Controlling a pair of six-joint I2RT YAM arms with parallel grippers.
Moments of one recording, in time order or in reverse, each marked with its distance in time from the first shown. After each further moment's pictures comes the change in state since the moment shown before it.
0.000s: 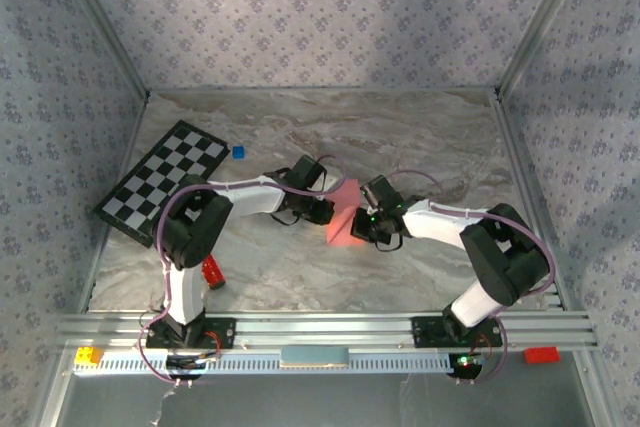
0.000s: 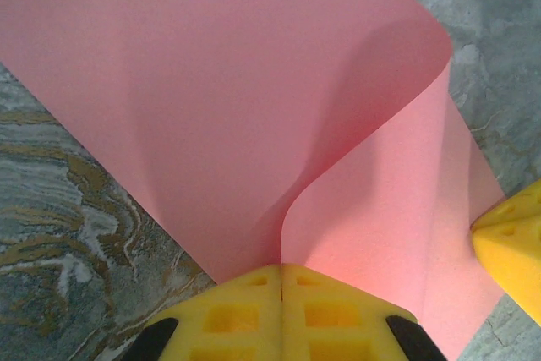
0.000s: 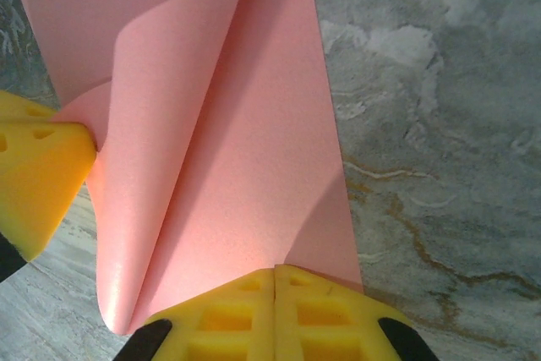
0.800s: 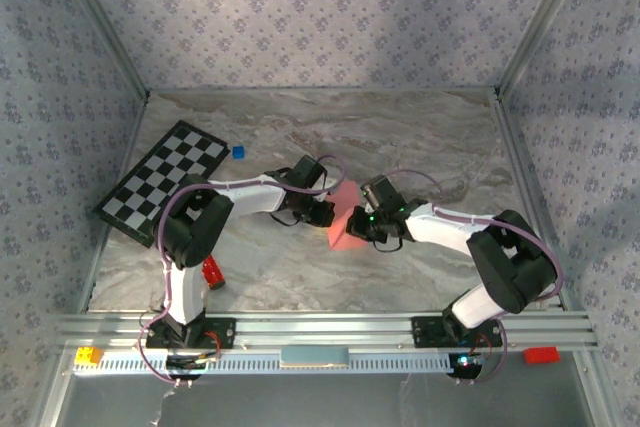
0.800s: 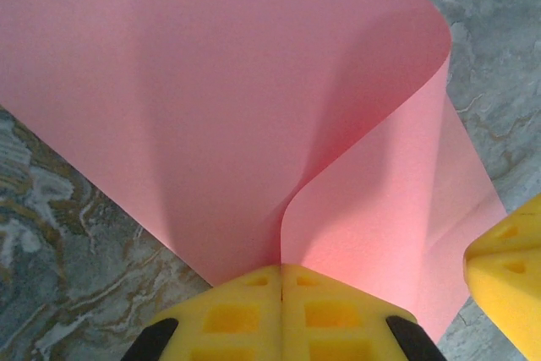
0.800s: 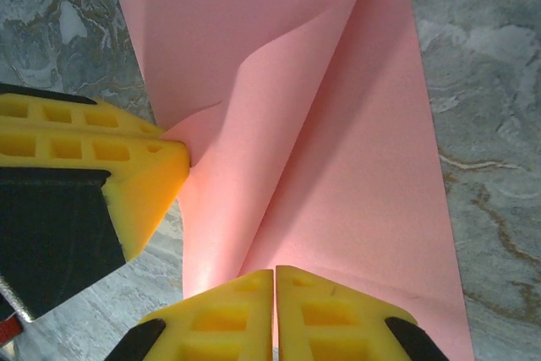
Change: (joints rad) left arm -0.001 0.007 0.014 -0.051 0.055 -0.070; right arm 0.016 -0.051 -0.027 0.079 -0.042 0.029
